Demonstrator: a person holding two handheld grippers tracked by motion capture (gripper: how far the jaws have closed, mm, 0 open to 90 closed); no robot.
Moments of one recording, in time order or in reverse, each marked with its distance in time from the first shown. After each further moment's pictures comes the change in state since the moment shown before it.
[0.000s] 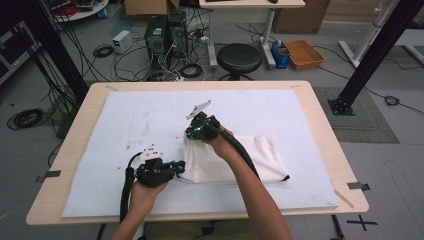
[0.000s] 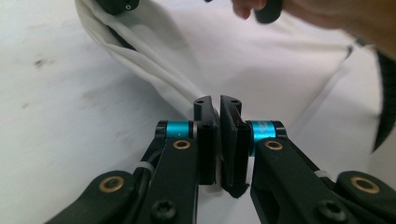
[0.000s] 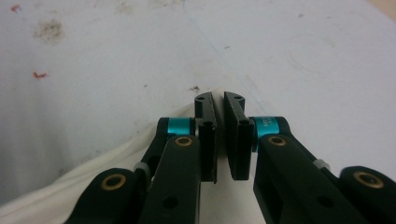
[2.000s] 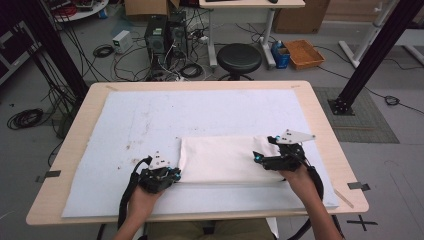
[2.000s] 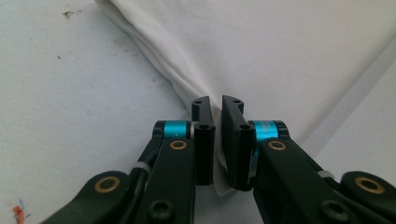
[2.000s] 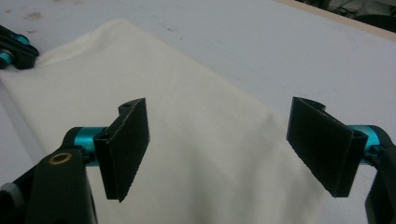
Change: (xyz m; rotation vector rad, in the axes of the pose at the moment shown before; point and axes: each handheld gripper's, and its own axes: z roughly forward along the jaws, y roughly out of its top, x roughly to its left) left arm 0.006 -0.025 0.008 0.186 0.199 0.140; right arm -0.016 -0.167 -0.162 -0.220 -0.189 0.208
